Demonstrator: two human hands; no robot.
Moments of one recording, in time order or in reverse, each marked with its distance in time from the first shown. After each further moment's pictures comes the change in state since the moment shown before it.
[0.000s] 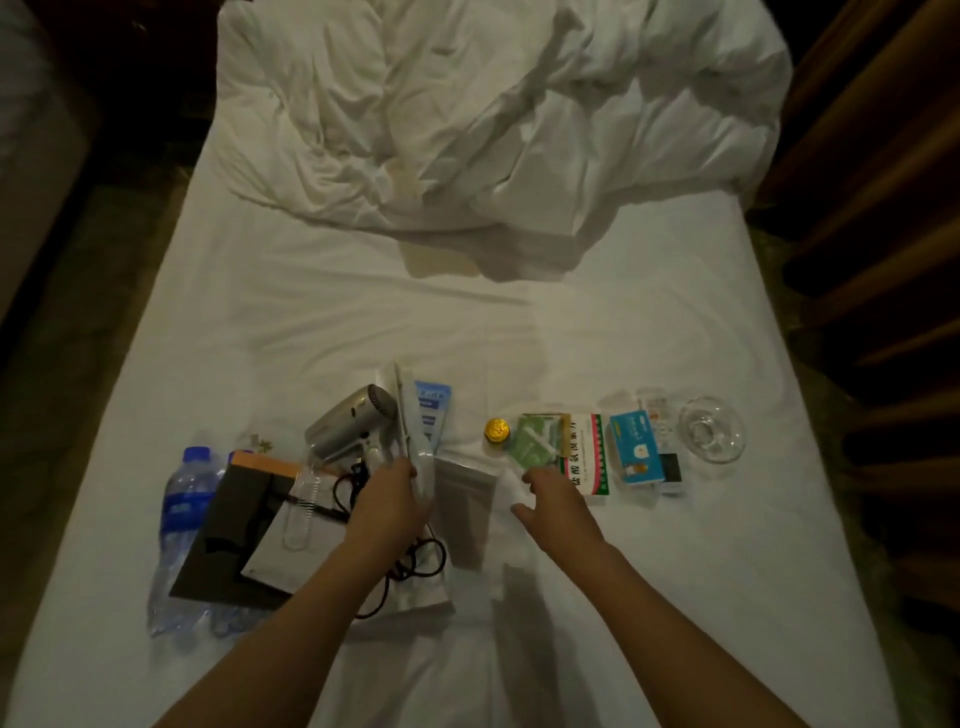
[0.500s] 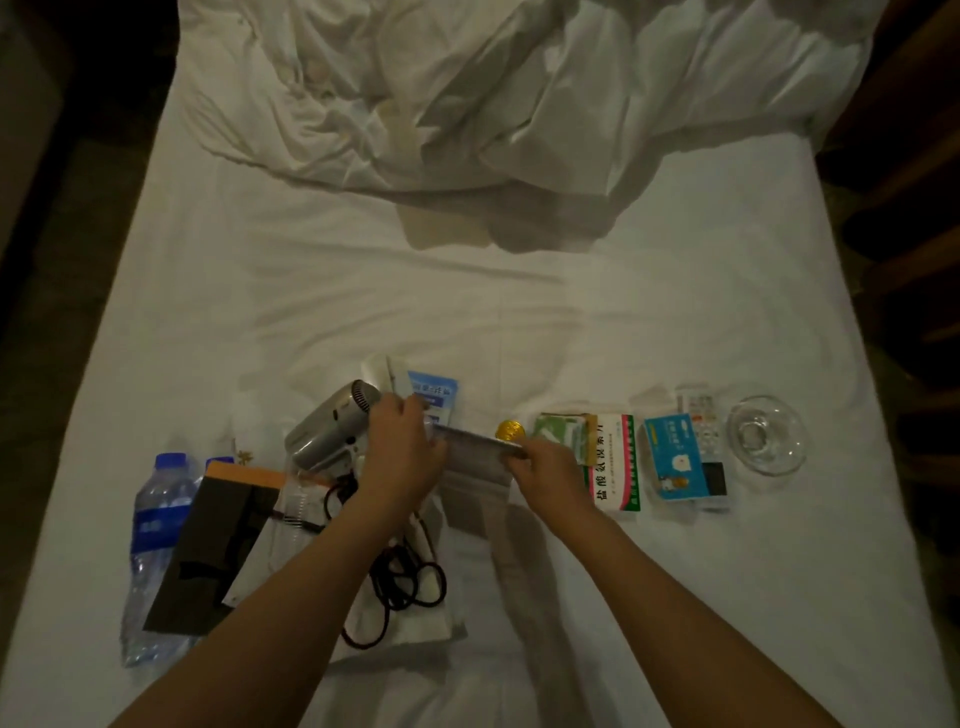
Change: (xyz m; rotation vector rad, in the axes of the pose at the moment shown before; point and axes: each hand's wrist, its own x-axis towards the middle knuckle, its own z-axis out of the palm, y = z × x) left_hand 0.088 0.025 0.004 0.071 0.159 0.108; right_hand 0.089 -0.006 0.010 0.263 0.019 -0.078
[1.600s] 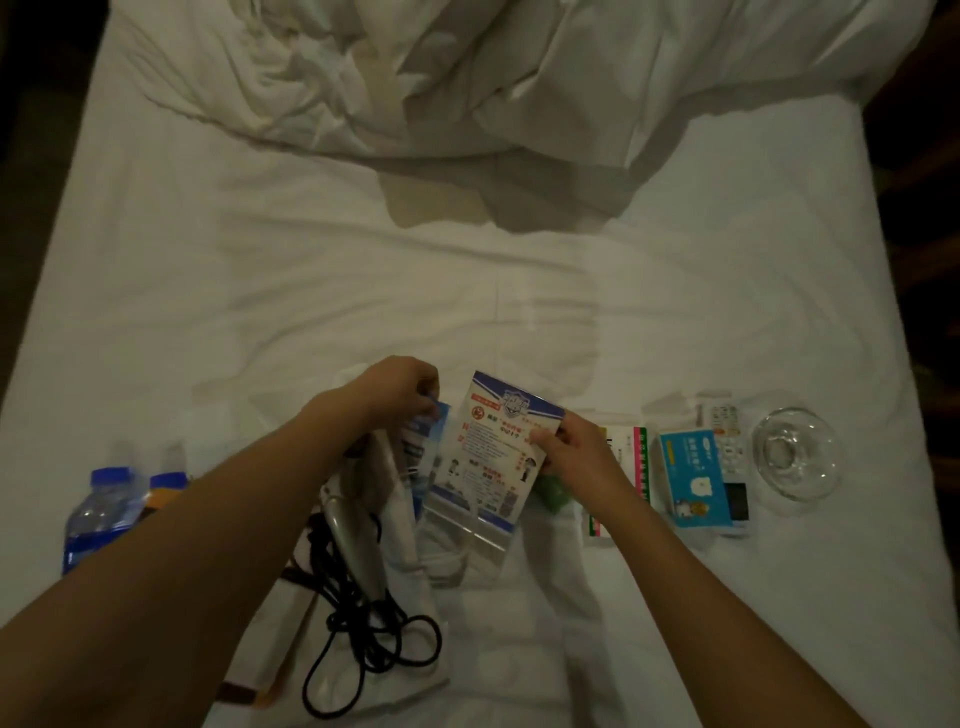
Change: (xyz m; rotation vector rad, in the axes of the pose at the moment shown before) left_hand 0.122 -0.002 0.003 0.204 -0.547 0.140; right_hand 0.063 0.031 -0.023 0.402 -0.040 0.265
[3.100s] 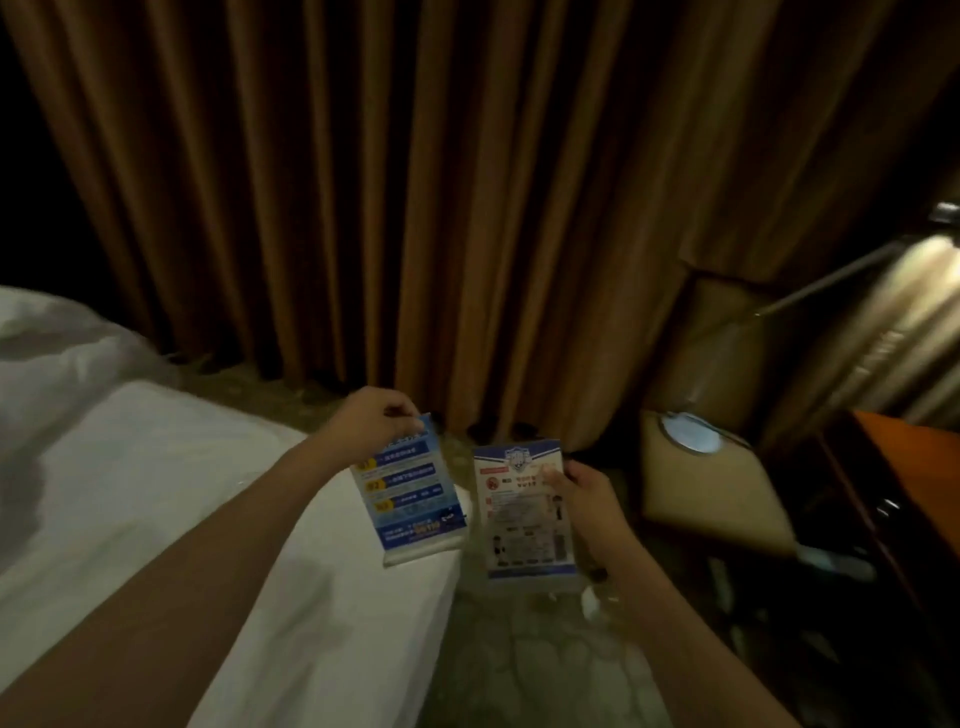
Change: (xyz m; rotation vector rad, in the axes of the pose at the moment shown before) left_hand -0.472 0.405 0.136 0.194 -0.130 1.161; right_hand -0.655 0.192 -0.065 0.728 1.304 -0.032
